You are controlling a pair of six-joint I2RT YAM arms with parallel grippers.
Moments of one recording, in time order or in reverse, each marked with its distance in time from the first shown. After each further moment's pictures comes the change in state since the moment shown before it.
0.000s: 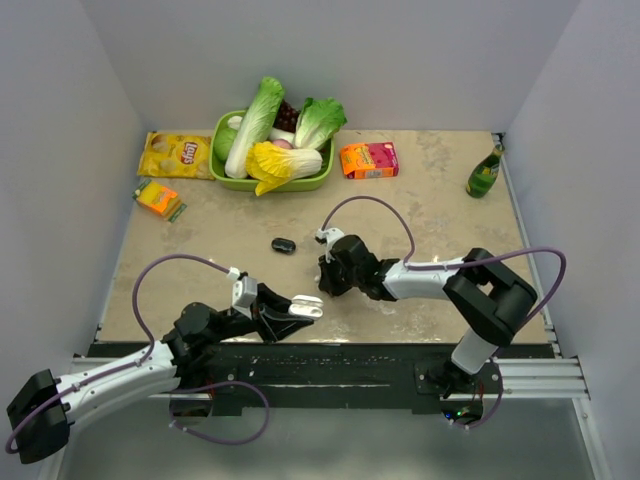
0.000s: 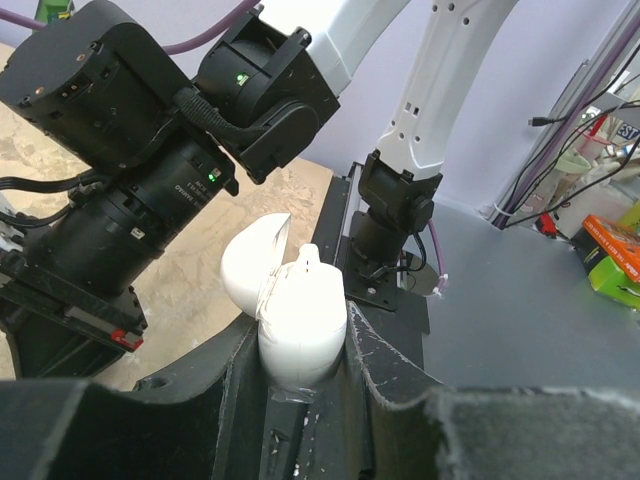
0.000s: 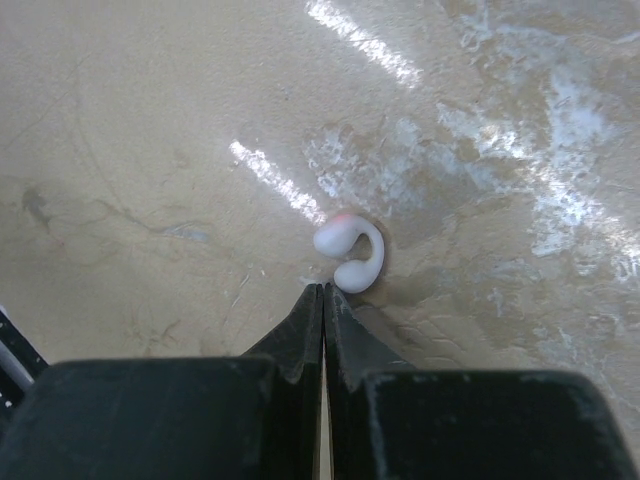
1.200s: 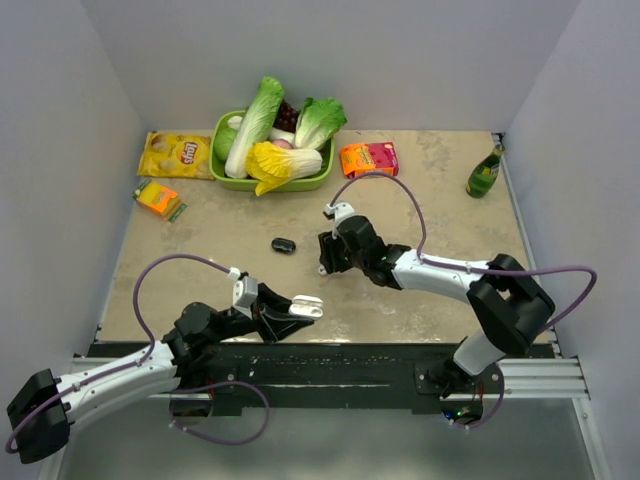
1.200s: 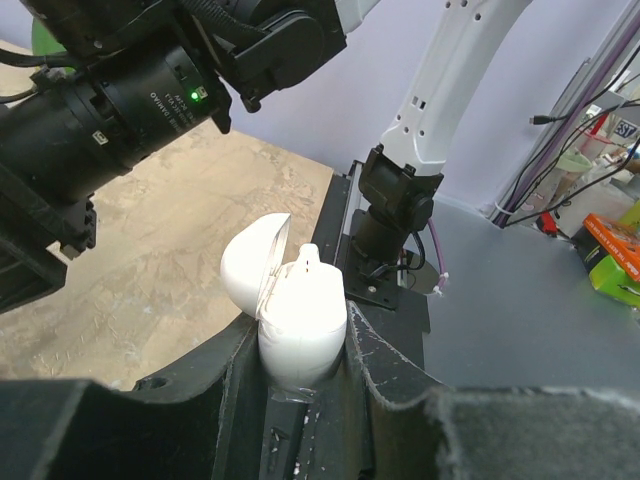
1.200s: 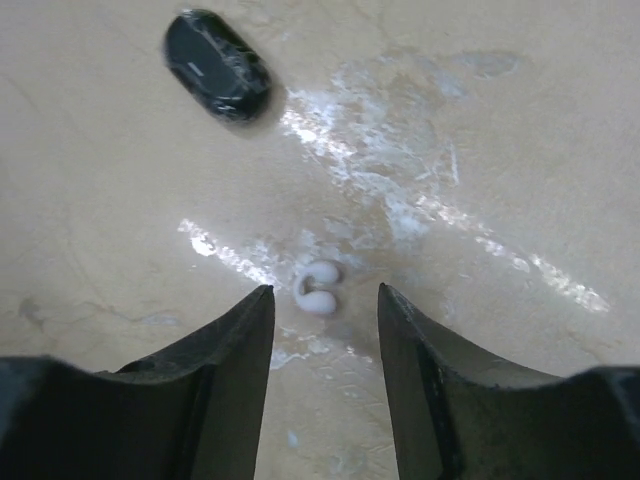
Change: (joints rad) left arm 0.000 0.002 0.000 0.000 0.000 0.000; right arm -0.063 -0.093 0.097 -0.100 0.181 -0.047
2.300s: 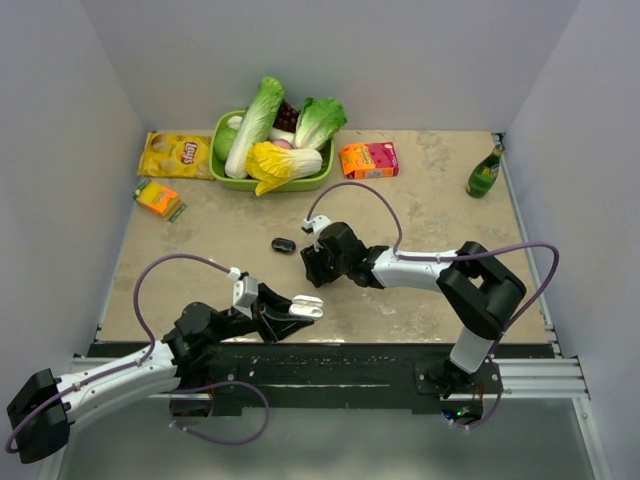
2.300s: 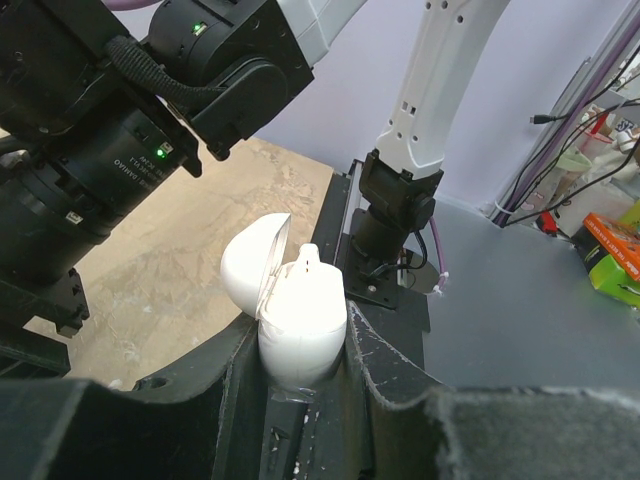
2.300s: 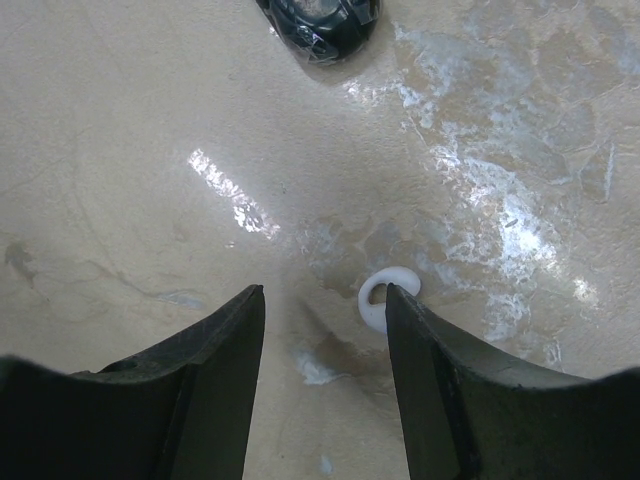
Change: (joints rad) left arm 0.000 0.003 0.000 0.000 0.001 0.000; right arm 0.069 0.157 0.080 -0.011 -0.107 -0.078
